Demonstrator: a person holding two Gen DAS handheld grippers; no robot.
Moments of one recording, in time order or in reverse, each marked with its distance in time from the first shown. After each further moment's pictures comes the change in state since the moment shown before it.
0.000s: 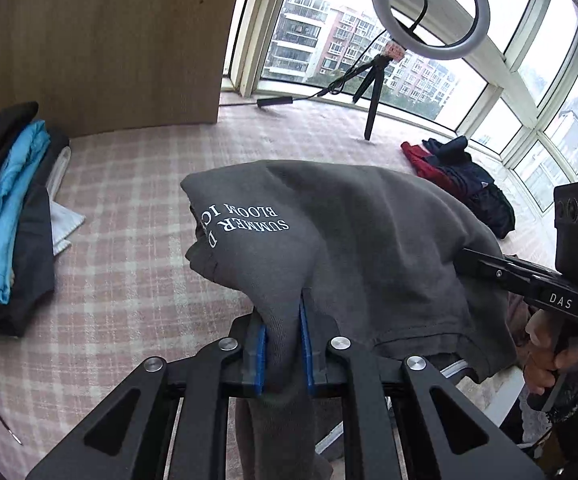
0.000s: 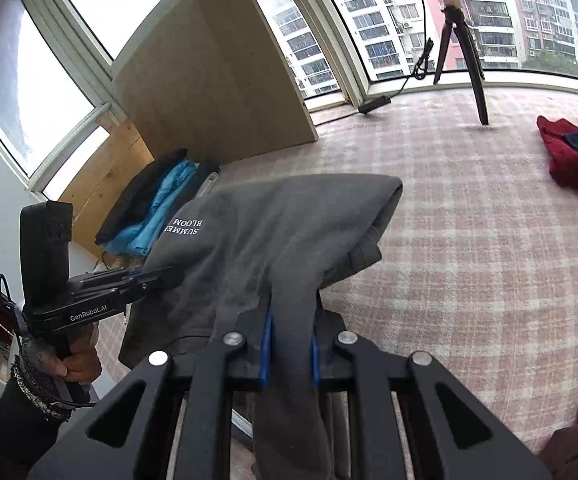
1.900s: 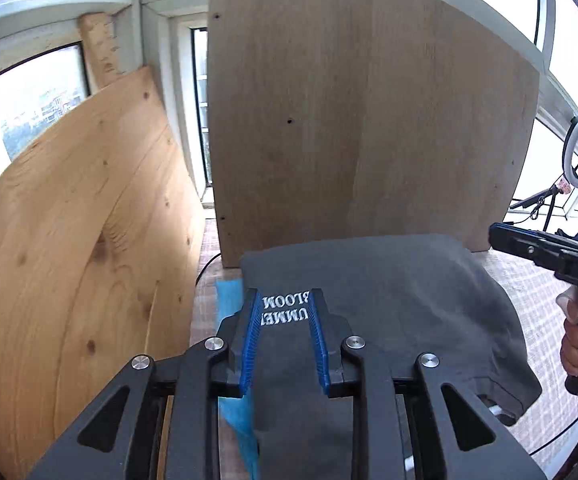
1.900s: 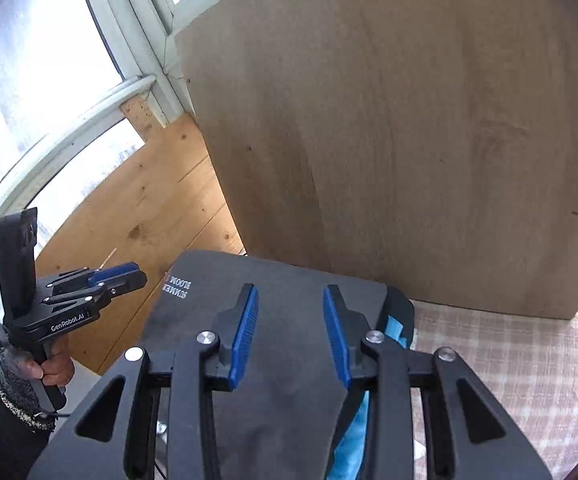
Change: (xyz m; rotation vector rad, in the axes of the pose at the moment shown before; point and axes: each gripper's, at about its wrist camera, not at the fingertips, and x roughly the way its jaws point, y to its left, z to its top) left arm -0.124 0.434 0.152 -0.042 -0.130 0.290; right arm 0.330 0.354 0.193 -0.187 -0.014 -0.007
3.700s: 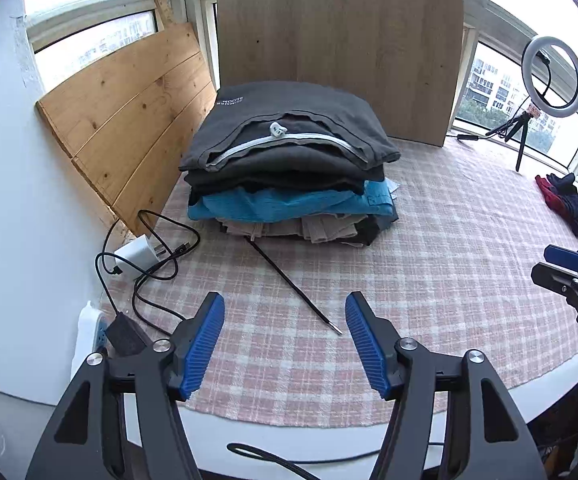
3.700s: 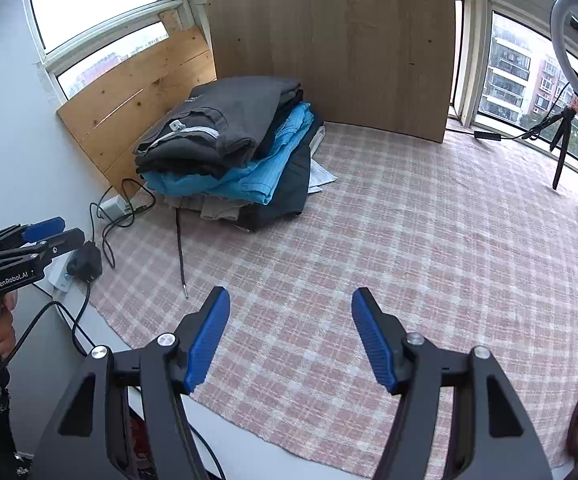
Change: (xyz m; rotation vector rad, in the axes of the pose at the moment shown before) left arm -0.197 -0.149 -0.225 -0.104 0.099 0.162; right arm -0.247 0.005 -0.235 -0.063 0.174 -0.184
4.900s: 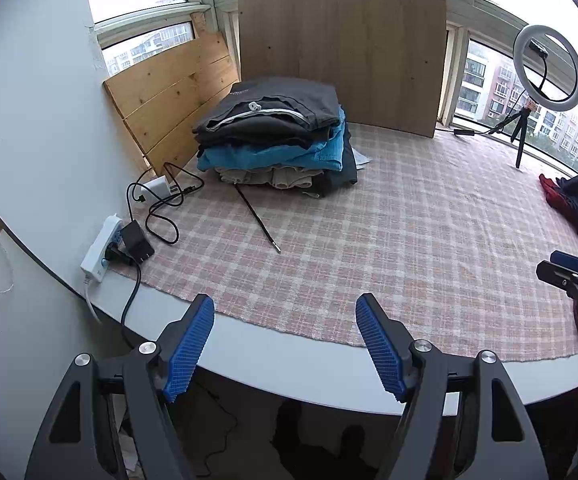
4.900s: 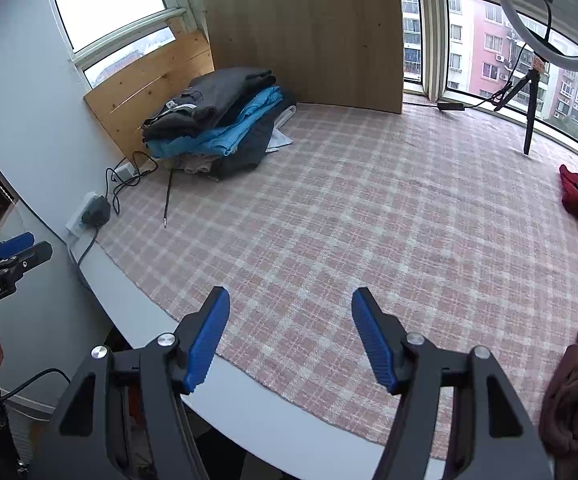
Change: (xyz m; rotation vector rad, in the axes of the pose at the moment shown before) left arm -0.090 -0.121 -0.082 -0.118 -0.031 0.172; right arm -0.066 -0.110 -0.083 -0.046 -0.002 0.082
